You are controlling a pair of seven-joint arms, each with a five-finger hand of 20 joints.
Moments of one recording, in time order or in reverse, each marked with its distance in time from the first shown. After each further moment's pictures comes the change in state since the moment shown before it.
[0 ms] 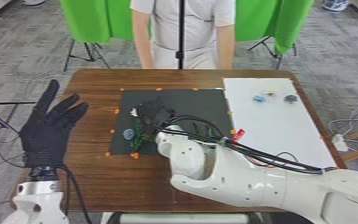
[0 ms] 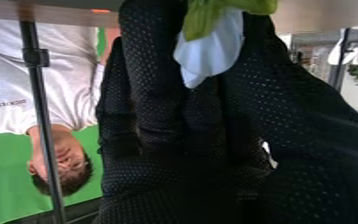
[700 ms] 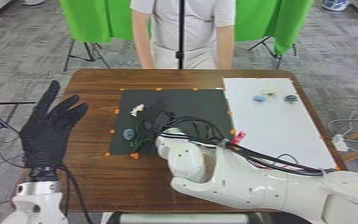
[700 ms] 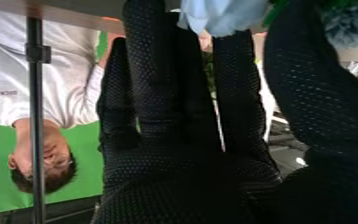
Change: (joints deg) left arm 0.7 -0.2 -0.8 -0.3 0.0 -0.2 -0.7; right arm -0.6 0.4 0.3 -1.2 -3.0 -7.2 0.0
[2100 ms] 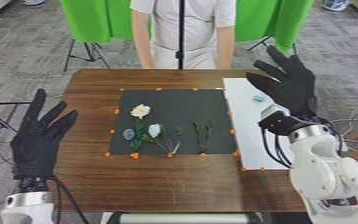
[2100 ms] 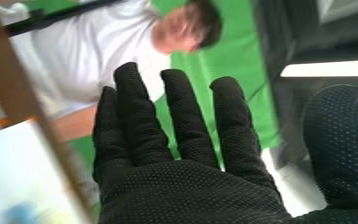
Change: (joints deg) left arm 5.2 -4.9 -4.8 -2.2 5.2 1.7 -3.6; right arm -59.7 9.5 79.4 -29.9 89.8 21.0 -43.0
